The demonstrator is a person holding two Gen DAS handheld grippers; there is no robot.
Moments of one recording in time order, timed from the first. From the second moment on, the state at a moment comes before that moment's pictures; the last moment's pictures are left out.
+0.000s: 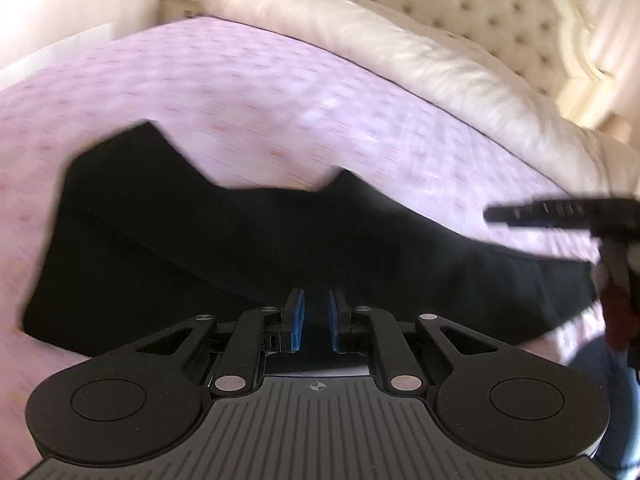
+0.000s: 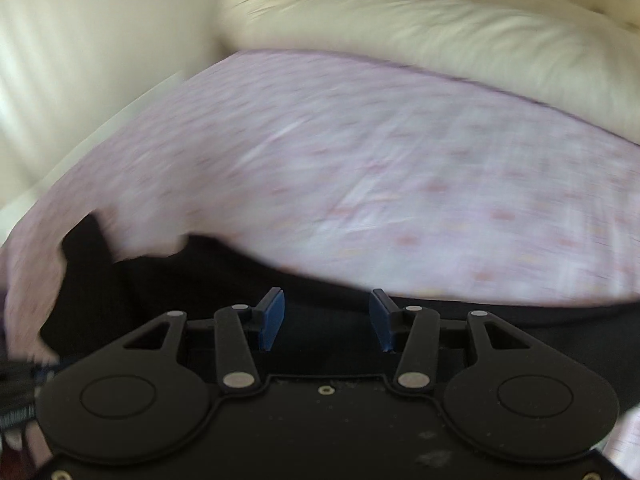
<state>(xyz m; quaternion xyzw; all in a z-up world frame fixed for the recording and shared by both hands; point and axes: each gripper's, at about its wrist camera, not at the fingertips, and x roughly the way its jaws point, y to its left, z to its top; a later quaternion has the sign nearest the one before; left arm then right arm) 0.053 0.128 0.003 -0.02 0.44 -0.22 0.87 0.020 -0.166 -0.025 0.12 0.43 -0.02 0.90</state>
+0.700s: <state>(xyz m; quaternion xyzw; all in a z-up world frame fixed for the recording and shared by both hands) 0.163 0.292 -0.060 -0.19 0.48 -0.12 0.85 0.139 0.039 -0.028 0.01 0.39 0.25 0.89</state>
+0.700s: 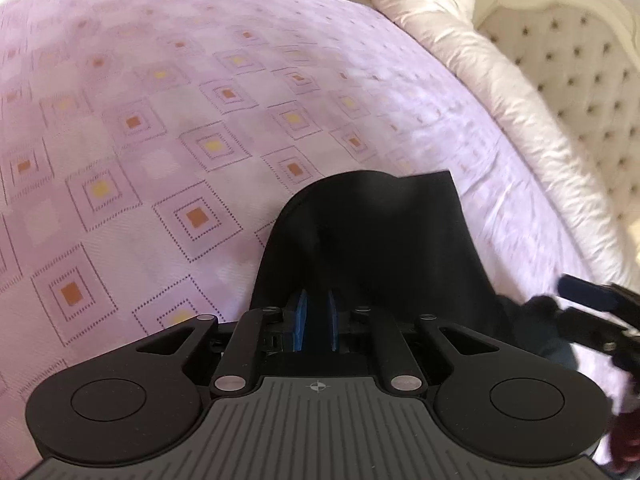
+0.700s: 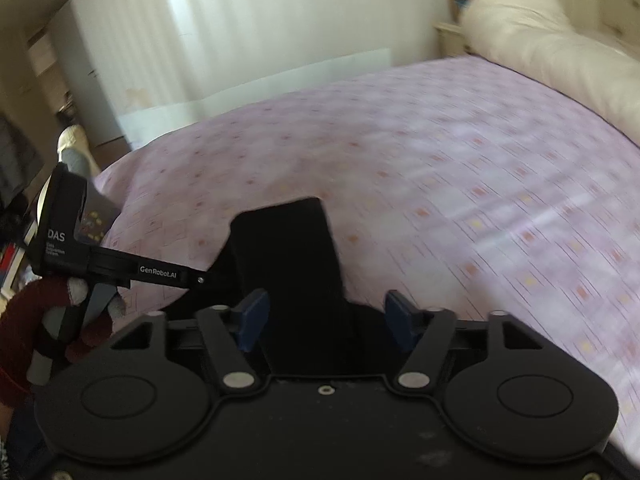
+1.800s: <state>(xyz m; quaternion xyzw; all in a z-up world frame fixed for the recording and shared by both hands) 0.116 0.238 -0.025 -0.11 0.42 -0.12 0.89 0.062 0.060 -0.057 -0.07 0.32 0.31 0.89</state>
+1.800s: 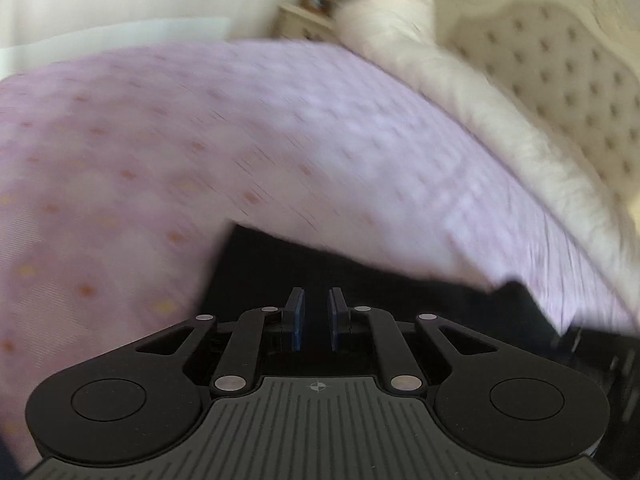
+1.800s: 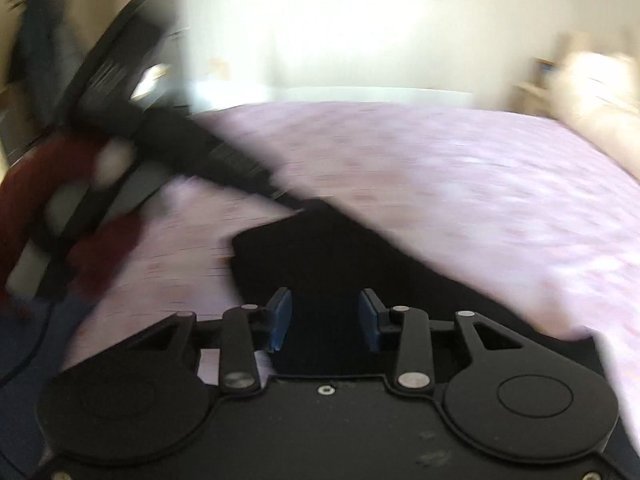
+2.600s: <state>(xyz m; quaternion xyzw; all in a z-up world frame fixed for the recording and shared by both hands) 0.112 0.172 -0.045 -0.06 0.46 -0.16 0.87 0.174 -0.066 -0.095 -0.04 0.42 0.21 0.88</state>
